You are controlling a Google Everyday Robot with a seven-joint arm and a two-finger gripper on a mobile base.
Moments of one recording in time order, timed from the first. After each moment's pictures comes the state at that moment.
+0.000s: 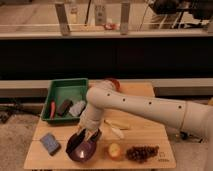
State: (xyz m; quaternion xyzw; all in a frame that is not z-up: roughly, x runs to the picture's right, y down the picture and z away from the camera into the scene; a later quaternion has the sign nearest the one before) arm -0.104 0.201 0.666 -0.31 -0.35 -0.35 0.81
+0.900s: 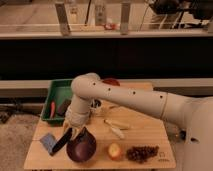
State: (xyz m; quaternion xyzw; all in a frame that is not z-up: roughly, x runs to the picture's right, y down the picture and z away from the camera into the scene) arm -0.155 0.189 0.640 -0.35 -0.42 -0.38 0.75
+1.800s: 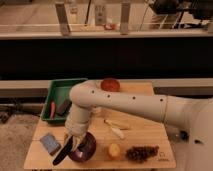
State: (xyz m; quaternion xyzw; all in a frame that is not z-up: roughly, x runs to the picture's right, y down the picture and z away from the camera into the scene) arm -0.143 0.243 0.626 -0.37 -0.41 -0.40 0.73
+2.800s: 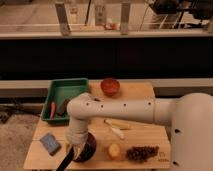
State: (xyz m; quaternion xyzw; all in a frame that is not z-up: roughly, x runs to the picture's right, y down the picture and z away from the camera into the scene) arm -0.151 0.290 0.668 -0.41 -0.38 -0.41 0.72
